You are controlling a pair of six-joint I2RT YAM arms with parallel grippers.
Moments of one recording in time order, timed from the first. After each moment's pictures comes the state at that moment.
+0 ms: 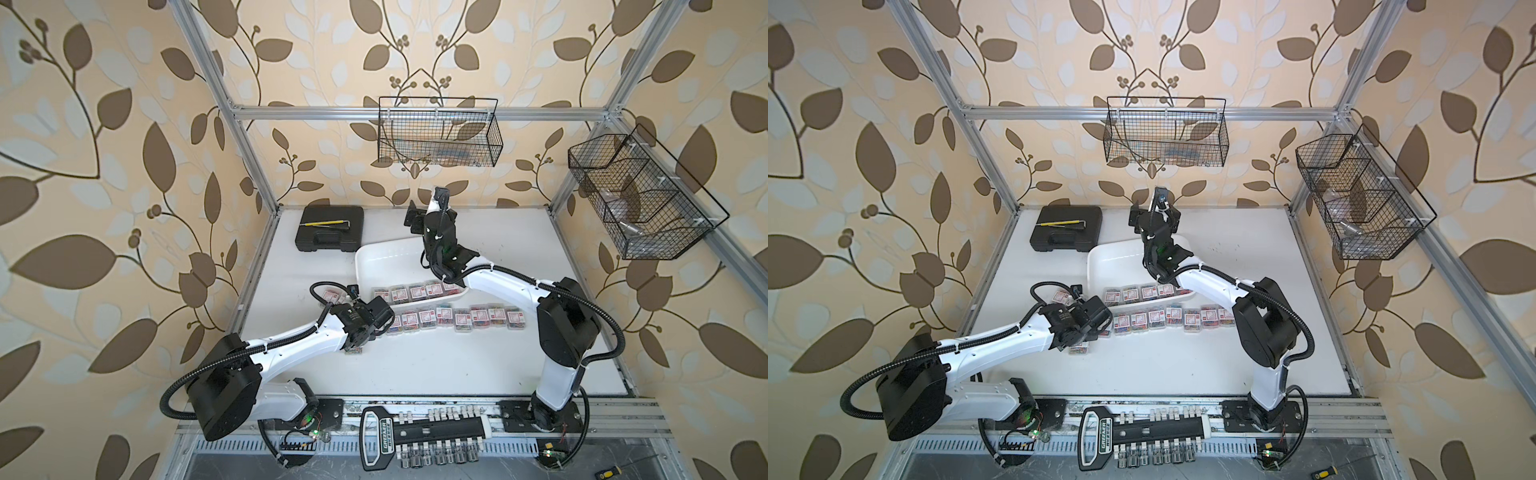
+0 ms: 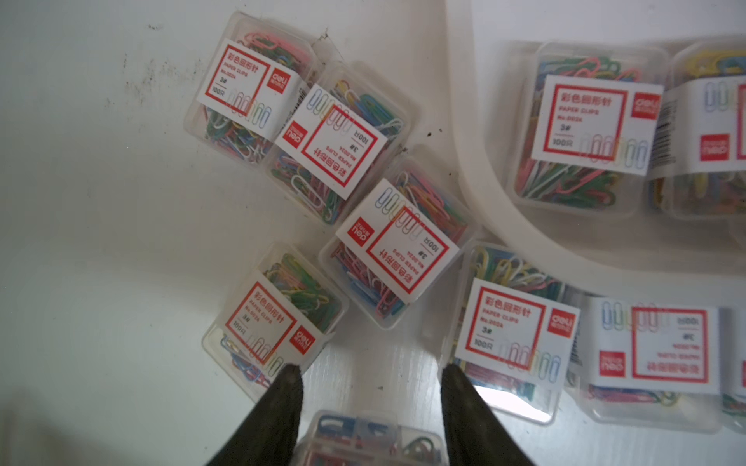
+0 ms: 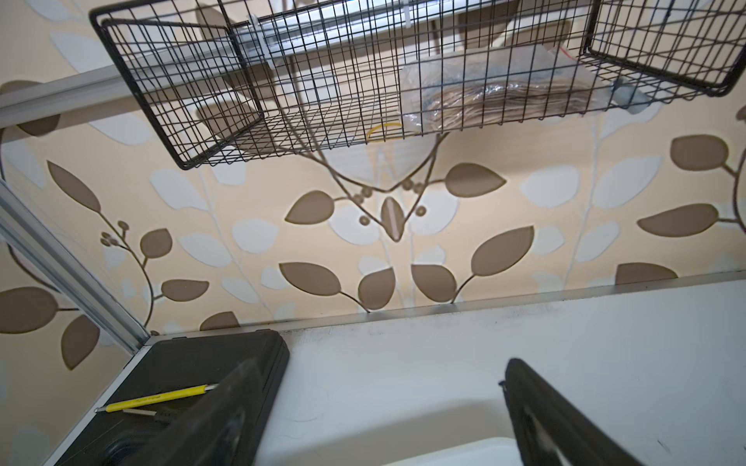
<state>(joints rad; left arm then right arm) -0.81 1.29 0.71 -0.77 -0.47 -0.95 0.68 1.85 1.41 0.34 0.70 0.29</state>
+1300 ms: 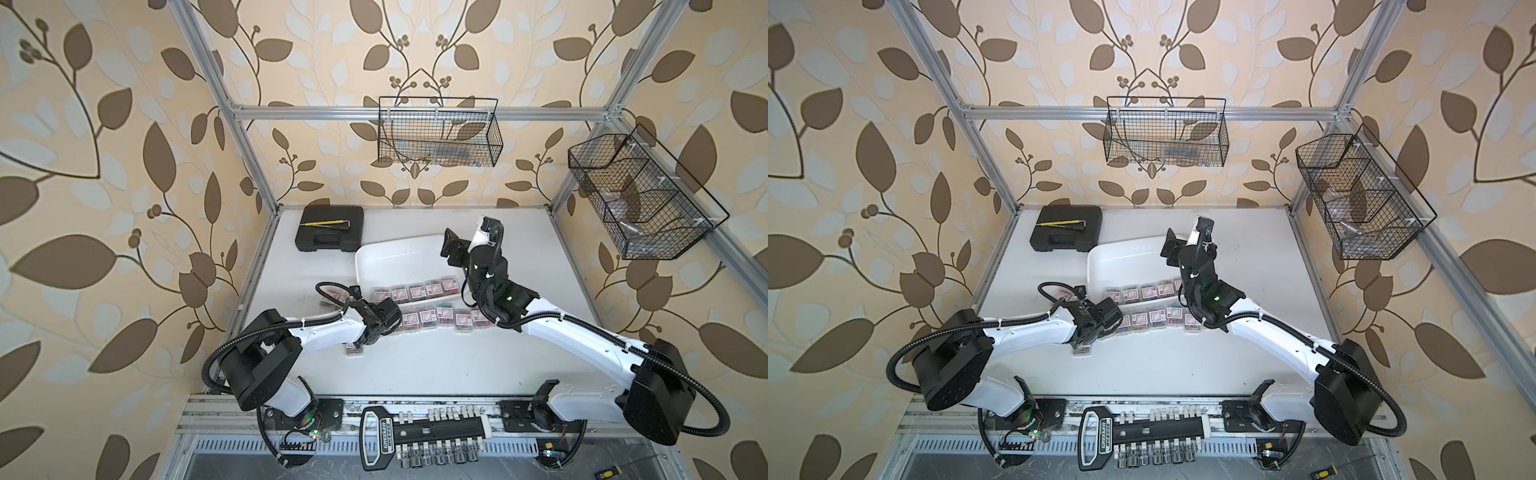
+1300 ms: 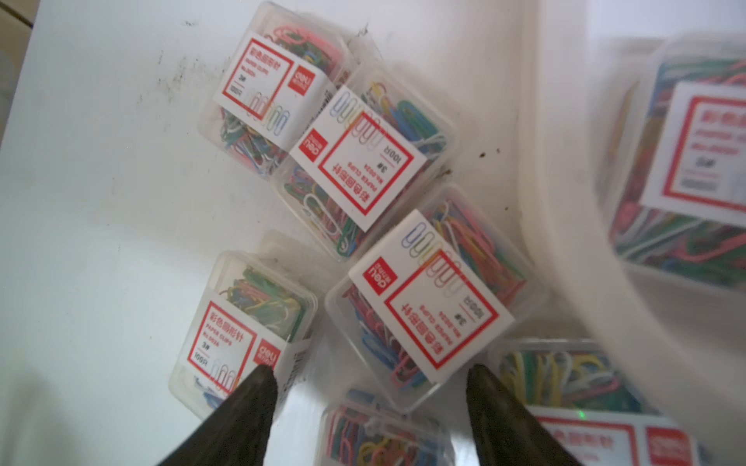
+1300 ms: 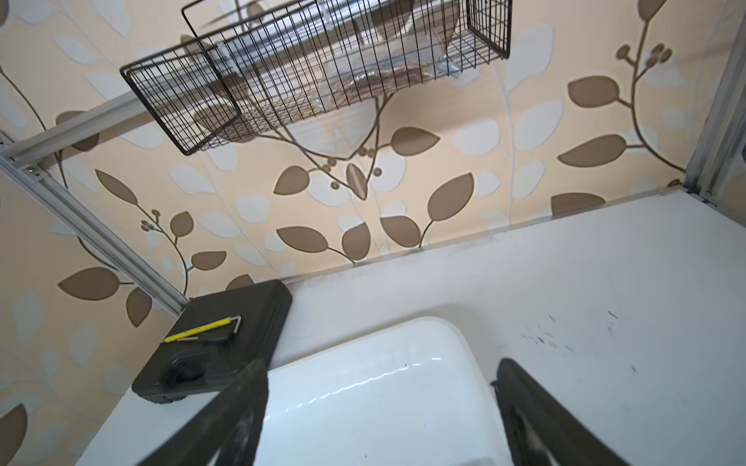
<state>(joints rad) -0.81 1.47 0.75 -0.74 -0.59 -1.05 0.71 1.28 0.90 0.17 0.67 0.49</state>
